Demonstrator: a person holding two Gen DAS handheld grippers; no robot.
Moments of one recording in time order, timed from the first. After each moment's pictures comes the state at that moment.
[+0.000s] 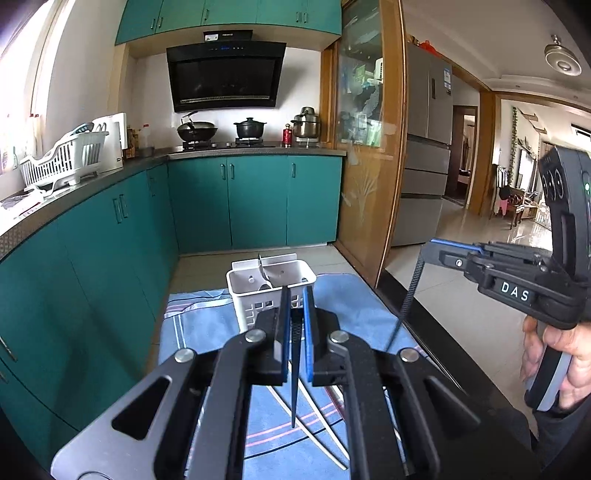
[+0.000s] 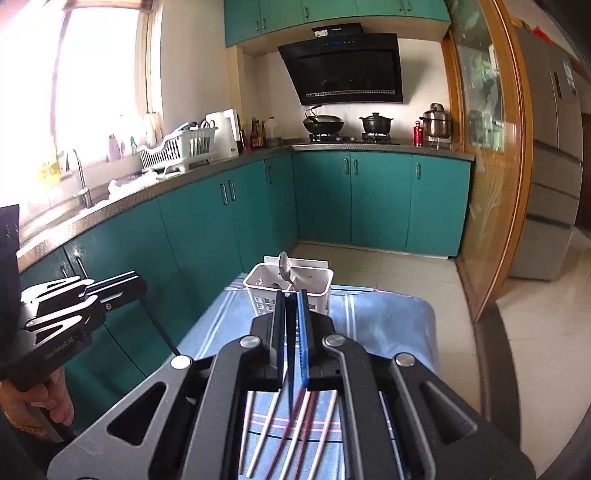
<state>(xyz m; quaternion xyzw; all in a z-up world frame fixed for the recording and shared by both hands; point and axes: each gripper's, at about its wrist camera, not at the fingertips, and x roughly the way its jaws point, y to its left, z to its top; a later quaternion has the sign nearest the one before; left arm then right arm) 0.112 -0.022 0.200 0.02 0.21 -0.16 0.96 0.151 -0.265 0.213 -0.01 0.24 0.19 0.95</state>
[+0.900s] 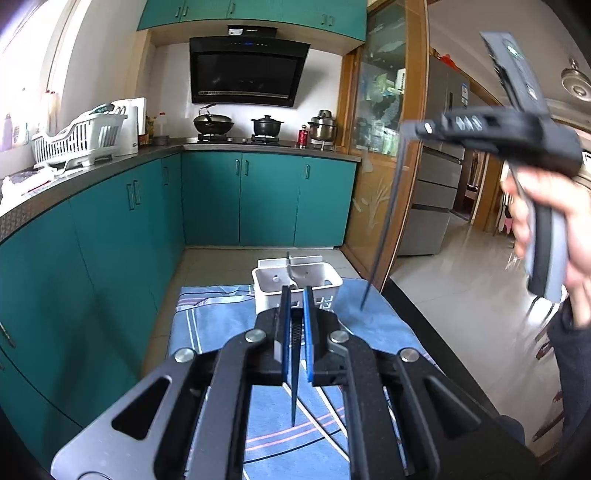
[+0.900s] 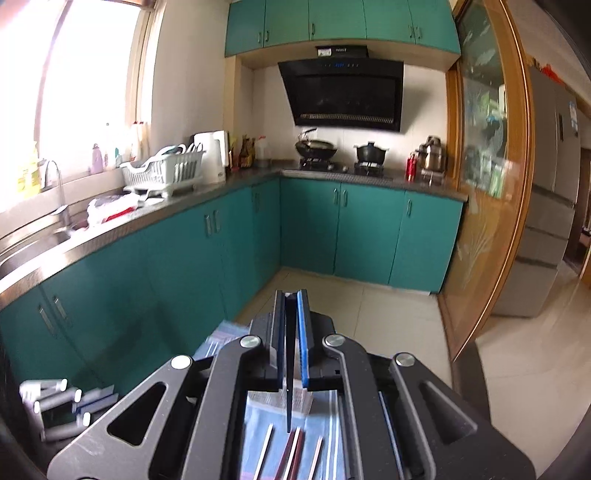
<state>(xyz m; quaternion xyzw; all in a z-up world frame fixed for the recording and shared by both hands) 0.129 0.034 0.195 -0.02 0.22 -0.14 0.97 0.251 -0.207 0.315 -0.04 0.20 0.15 0.97</state>
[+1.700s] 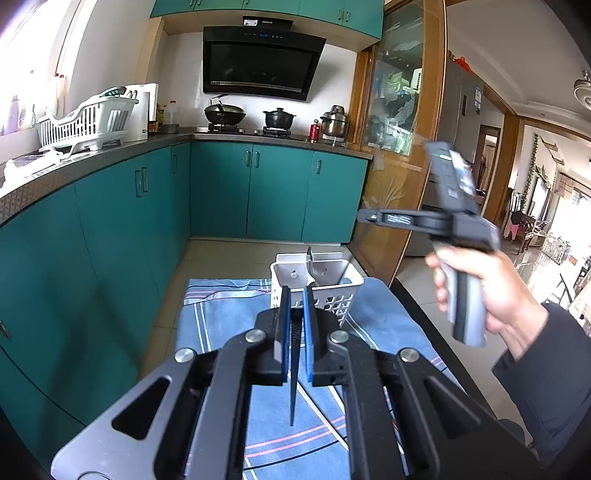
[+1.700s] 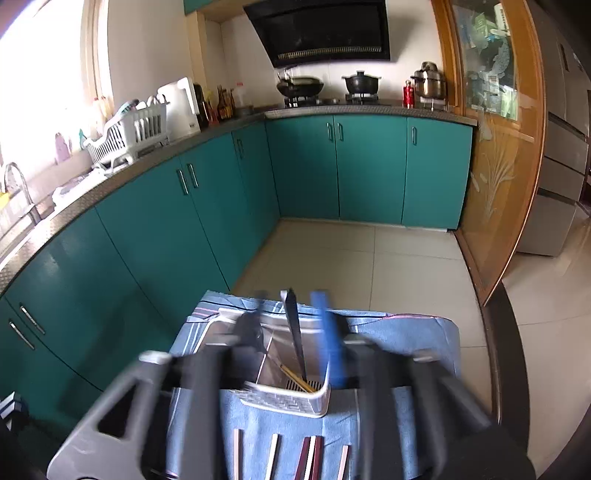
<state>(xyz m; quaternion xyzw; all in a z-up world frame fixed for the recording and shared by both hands) 0.148 0.046 0.182 -0.04 0.23 -0.12 0.96 0.336 -0.209 0.184 0.03 0.28 0.16 0.95</state>
